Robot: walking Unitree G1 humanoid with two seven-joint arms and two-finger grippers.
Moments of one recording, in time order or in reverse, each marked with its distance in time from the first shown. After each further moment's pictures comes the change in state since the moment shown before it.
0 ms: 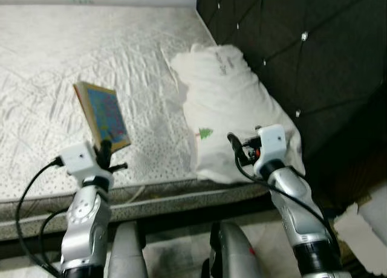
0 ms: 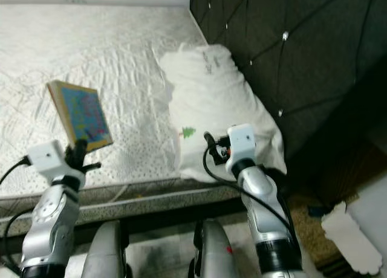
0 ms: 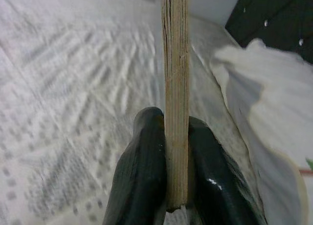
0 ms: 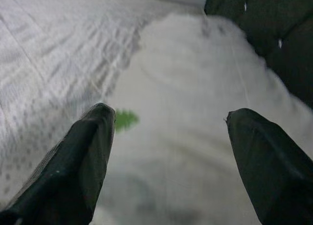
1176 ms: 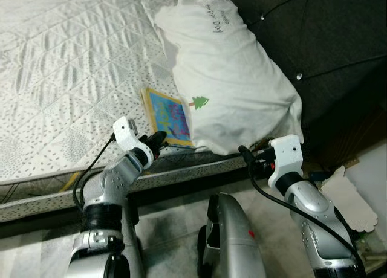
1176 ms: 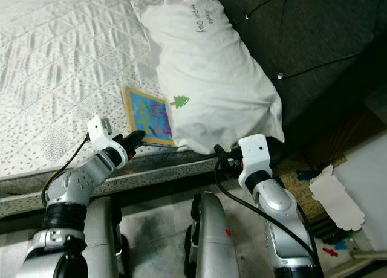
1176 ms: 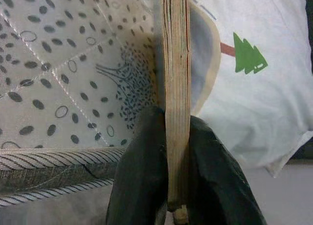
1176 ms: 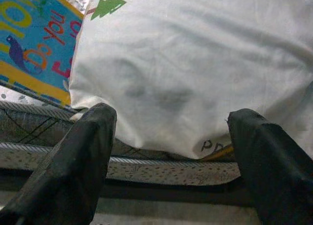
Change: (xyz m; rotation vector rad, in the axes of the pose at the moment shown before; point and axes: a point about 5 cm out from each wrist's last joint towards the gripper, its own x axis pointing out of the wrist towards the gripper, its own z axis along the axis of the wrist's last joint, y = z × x) left arm 0.055 -0.073 -0.008 -0.442 0.468 -0.359; right arm -0.034 -0.011 0.006 -0.039 0.079 0.002
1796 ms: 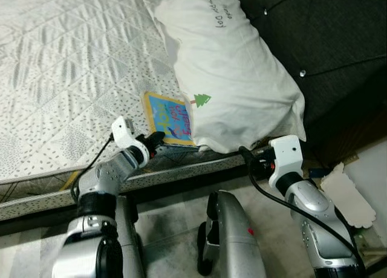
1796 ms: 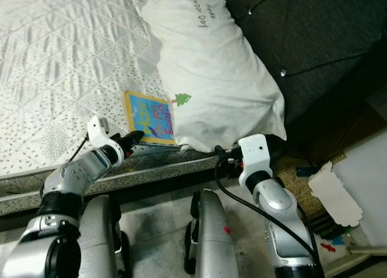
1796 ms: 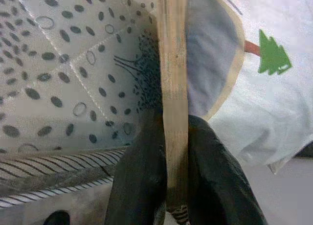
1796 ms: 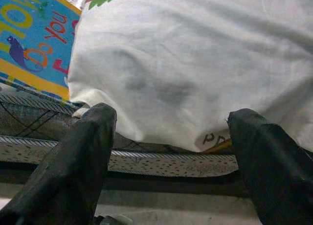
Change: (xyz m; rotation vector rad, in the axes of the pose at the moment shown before) left arm 0.005 0.021 0.012 -0.027 0.041 0.034; right arm 0.001 -0.001 0.000 -0.002 0.015 -0.002
